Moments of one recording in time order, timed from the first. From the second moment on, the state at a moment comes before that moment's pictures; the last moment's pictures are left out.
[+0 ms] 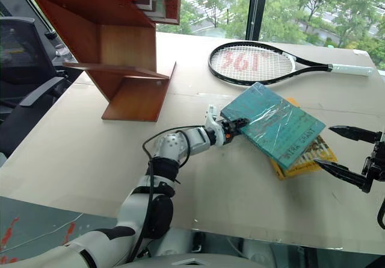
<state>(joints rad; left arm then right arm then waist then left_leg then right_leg) -0.75 -0.14 0.24 0.65 -1.05 0.93 -0.06 0.26 -0.90 -0.67 -0.32 0.71 0.35 1.24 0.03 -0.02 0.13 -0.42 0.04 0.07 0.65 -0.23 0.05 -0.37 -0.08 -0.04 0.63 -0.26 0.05</state>
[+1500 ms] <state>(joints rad) -0.39 0.85 0.09 -0.25 -0.60 0.38 -0.84 0.04 -0.81 -0.52 -0.41 0.77 0.38 1.07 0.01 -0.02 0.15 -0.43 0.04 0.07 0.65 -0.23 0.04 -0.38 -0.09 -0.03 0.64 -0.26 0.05</state>
